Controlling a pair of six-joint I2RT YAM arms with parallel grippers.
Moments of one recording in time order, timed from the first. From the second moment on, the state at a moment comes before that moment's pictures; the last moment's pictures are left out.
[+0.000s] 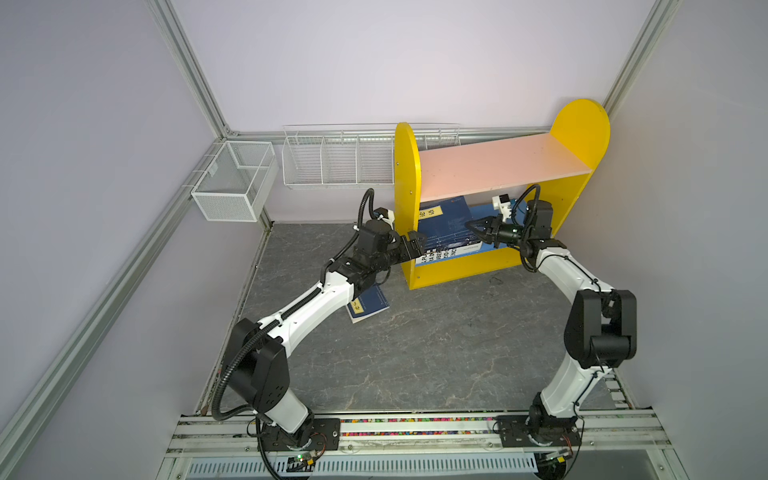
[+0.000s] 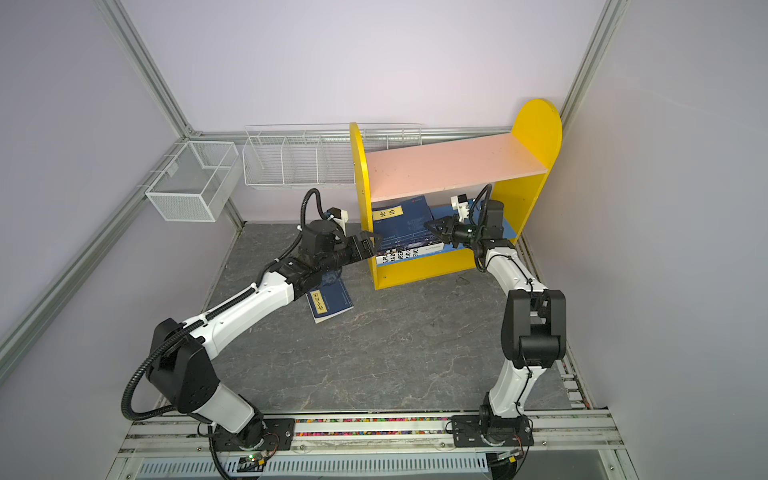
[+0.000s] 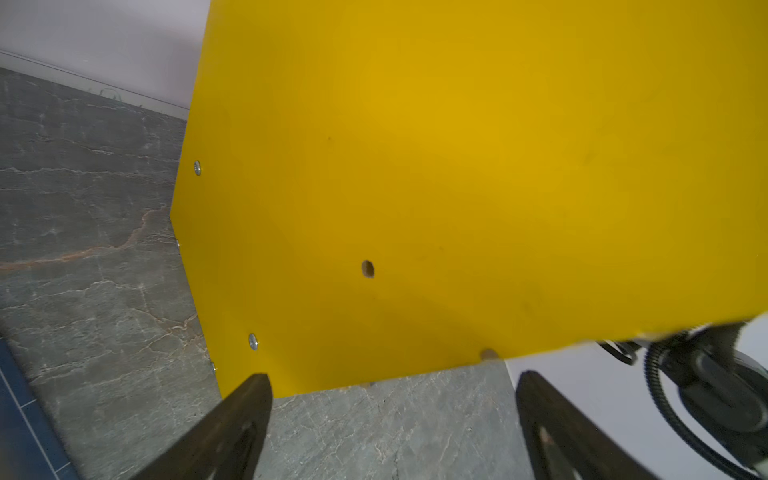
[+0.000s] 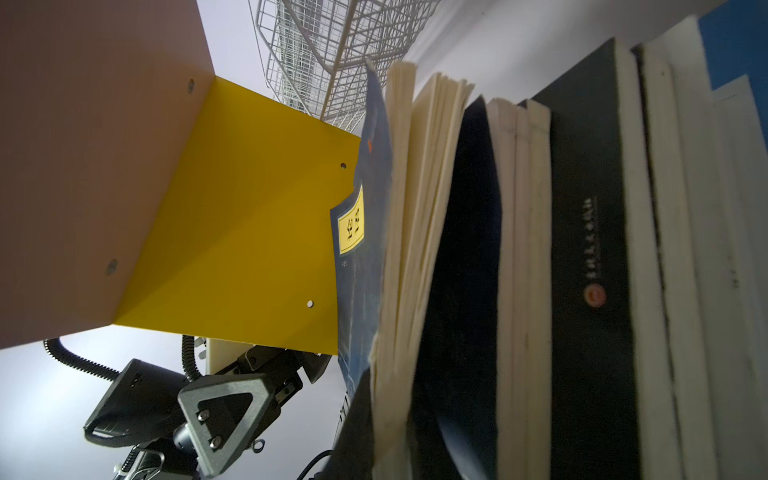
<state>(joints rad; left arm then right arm) -0.66 1.62 1.33 -0.10 0.06 -0.71 0.03 1.81 1.41 0.04 -1.06 0.83</state>
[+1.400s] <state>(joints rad) -0.71 1.71 1.37 -0.10 -0.13 -0.73 0.03 1.85 1.64 -0.45 -0.82 0.49</state>
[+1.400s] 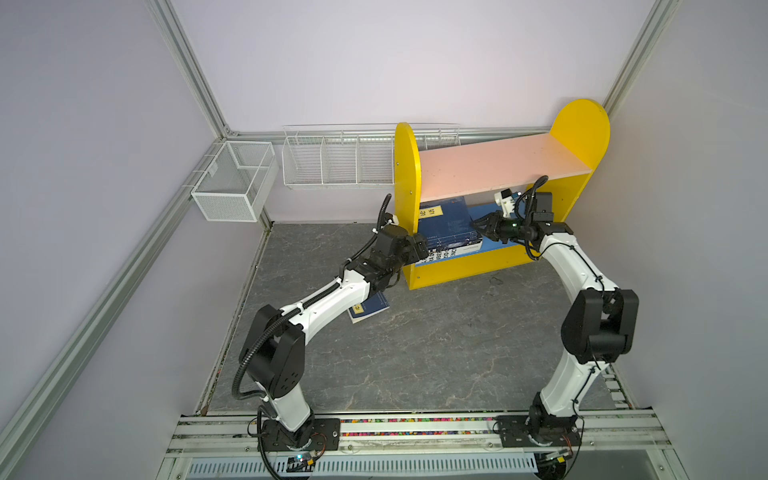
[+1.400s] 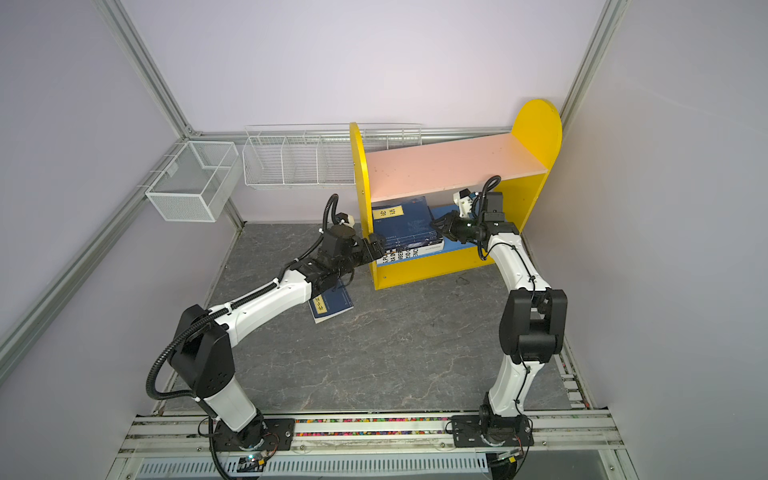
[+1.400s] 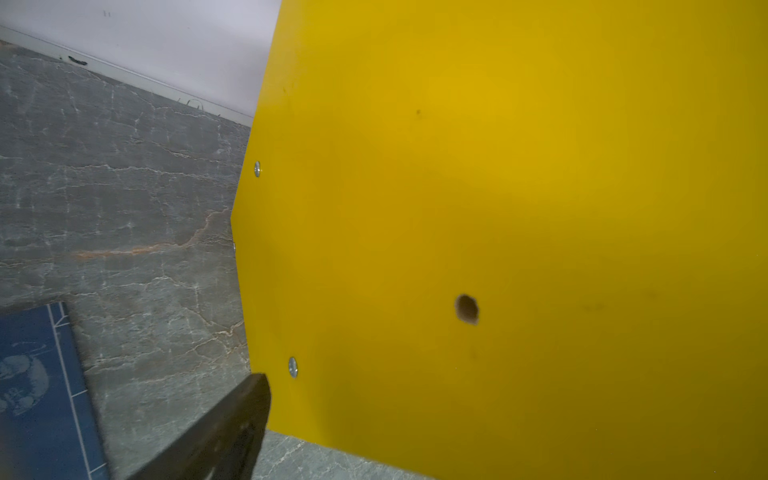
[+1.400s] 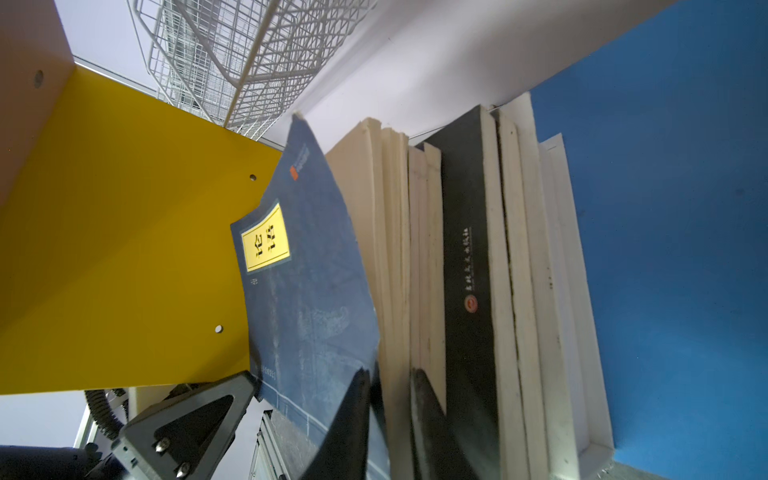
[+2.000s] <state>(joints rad) -0.71 1.28 1.05 0.01 -0.06 -0.59 -0.01 1.73 1.62 -0.45 -0.76 0.45</state>
